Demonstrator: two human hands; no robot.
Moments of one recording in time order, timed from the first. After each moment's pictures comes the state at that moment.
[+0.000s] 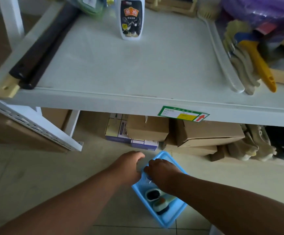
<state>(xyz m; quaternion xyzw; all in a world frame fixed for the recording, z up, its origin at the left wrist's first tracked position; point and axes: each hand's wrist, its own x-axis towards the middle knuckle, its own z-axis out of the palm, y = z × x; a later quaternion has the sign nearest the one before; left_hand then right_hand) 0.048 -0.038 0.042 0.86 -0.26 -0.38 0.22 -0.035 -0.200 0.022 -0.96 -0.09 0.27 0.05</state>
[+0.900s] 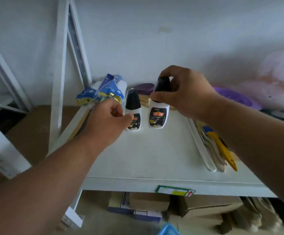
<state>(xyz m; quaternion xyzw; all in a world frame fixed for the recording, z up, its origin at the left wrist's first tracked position) 0.203 -0.071 0.340 0.83 -0.18 0.03 0.53 0.115 -0.273 0.428 -0.93 0.07 -0.22 0.28</state>
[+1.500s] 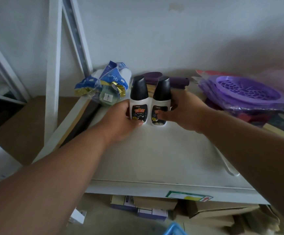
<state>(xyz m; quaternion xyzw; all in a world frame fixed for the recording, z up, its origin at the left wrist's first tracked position) 0.261 -0.095 0.286 0.86 -0.26 -0.08 0.44 0.178 -0.301 0.322 -0.93 0.10 -0.10 0.35</state>
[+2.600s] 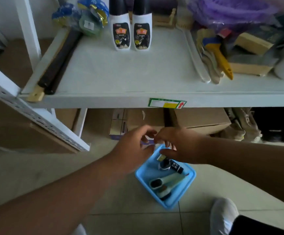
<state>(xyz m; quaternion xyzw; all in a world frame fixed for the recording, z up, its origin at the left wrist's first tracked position) 0.019 -0.039 0.161 0.82 -0.31 -0.23 0.42 -0.058 -0.241 0.186 -0.96 -0.07 0.13 0.24</state>
